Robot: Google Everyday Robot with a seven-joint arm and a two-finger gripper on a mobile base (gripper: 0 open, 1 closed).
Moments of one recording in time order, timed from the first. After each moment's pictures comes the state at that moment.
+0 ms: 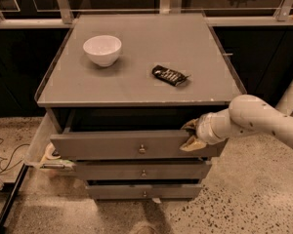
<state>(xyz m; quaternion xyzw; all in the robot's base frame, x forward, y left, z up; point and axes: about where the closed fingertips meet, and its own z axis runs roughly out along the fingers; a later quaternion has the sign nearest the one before) 0.589 -0.169 0.630 -0.66 0.67 0.06 0.33</state>
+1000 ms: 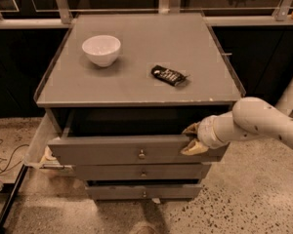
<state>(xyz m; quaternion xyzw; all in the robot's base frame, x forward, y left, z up) 0.570 -0.168 0.636 -0.66 0.68 0.07 0.33</state>
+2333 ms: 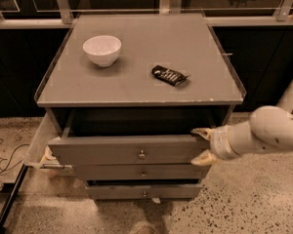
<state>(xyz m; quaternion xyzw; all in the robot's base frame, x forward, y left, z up) 0.518 -0.191 0.643 -0.66 0.68 0.07 0.32</state>
